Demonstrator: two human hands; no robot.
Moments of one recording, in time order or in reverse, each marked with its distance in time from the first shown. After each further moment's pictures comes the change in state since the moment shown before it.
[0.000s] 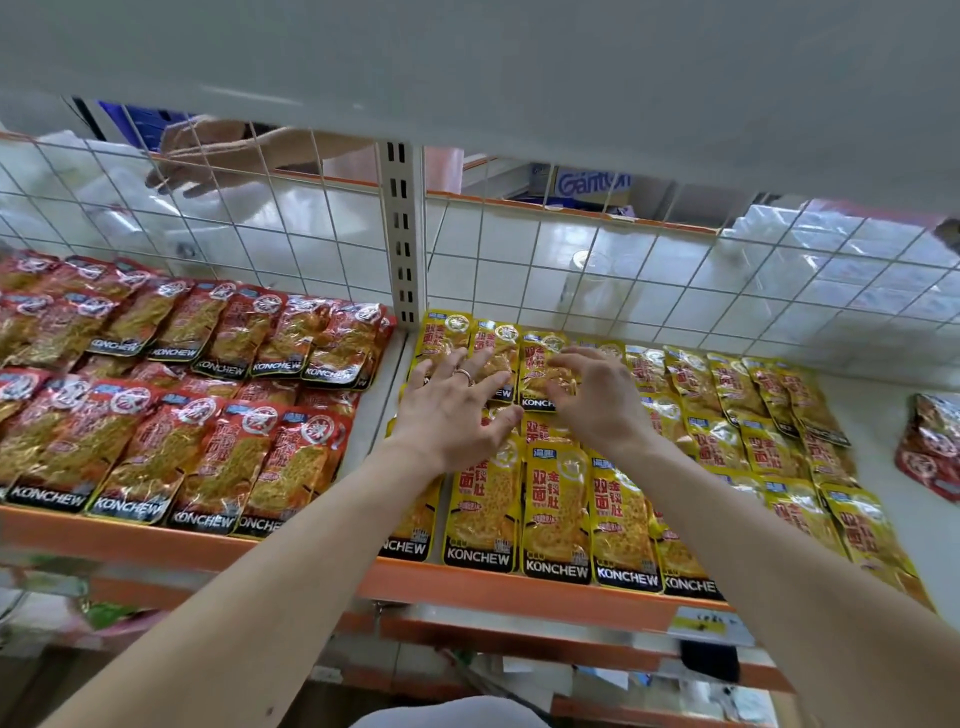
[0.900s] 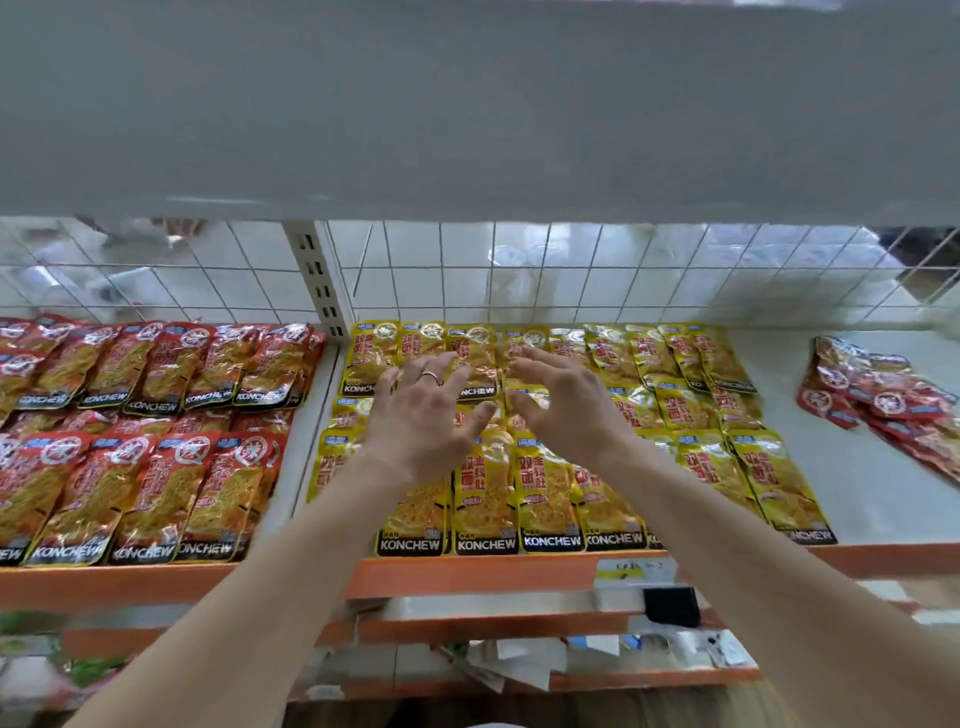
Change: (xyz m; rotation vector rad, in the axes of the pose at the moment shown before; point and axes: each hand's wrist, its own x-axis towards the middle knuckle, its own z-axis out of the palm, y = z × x) left_hand -0.014 0.060 -0.016 0.014 0.057 0.017; right_hand -0.051 0.021 -0.053 0.025 -0.058 -0.050
